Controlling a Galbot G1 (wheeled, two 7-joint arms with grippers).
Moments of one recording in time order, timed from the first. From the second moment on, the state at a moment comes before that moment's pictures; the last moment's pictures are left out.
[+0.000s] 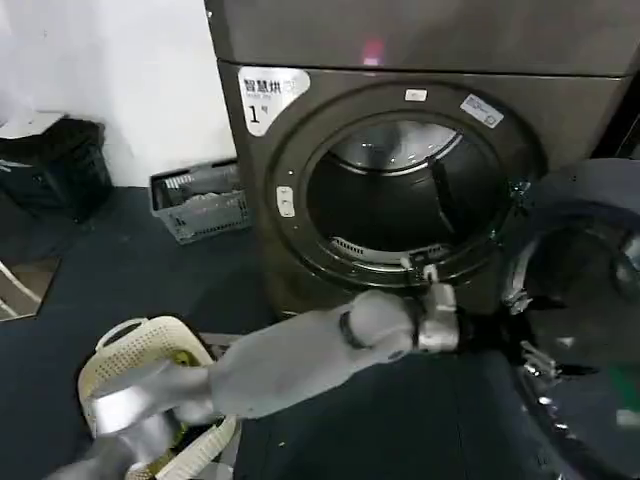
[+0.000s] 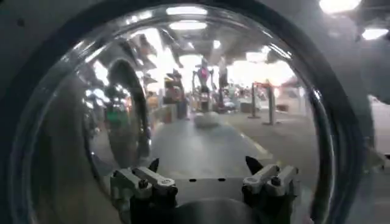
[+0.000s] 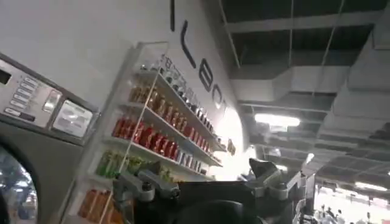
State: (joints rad) left arm 0.16 -1.47 0.74 -1.51 -0.81 0.10 0.42; right arm -1.67 0.90 2.30 1.75 0.40 -0.36 -0.10
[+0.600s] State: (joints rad) left arm 0.13 -1.61 0.72 -1.32 -0.78 0.09 0.40; right arm -1.73 0.89 2.45 1.72 0.31 -0.37 -0.09
